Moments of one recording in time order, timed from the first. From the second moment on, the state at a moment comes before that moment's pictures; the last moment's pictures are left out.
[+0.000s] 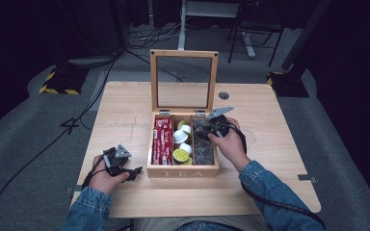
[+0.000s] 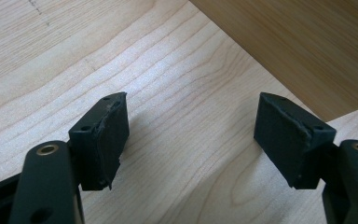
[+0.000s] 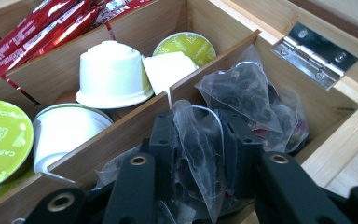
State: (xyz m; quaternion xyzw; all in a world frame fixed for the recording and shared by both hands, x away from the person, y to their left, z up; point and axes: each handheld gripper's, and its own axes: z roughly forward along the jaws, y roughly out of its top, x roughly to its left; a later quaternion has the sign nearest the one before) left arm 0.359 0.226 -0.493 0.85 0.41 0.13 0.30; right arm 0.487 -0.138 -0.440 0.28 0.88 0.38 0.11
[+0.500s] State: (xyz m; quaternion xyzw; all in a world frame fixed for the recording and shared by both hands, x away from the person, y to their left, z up) left arm 0.360 0.227 -0.495 0.85 0.41 0.14 0.31; right arm 0.480 -0.141 -0.426 0.27 0.87 0.40 0.11
